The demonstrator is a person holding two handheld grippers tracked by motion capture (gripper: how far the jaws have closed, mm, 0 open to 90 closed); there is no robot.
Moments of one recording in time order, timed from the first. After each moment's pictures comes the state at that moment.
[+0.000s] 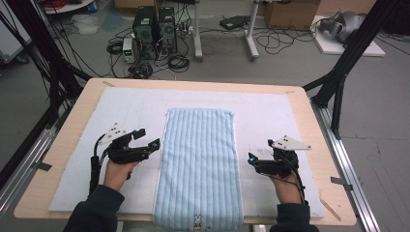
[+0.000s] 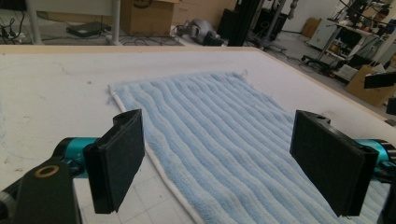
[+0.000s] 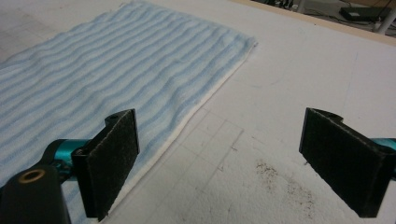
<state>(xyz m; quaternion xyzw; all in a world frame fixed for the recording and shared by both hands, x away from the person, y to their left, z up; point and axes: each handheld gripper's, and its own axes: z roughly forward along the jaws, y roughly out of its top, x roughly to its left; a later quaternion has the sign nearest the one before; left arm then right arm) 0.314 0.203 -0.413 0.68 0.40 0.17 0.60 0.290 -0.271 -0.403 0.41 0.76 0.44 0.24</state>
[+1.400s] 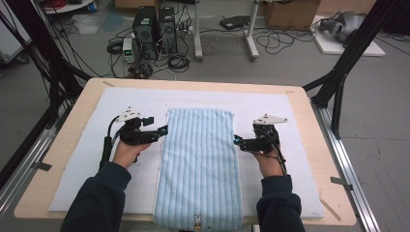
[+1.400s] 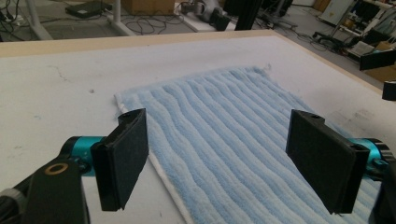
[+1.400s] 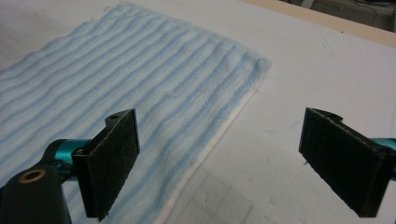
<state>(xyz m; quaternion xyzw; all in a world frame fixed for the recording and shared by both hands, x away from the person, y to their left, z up) 0.379 0.183 -0.411 0.71 0.41 0.15 0.55 0.363 -0.231 -0.398 0.42 0.78 0.41 0.21</state>
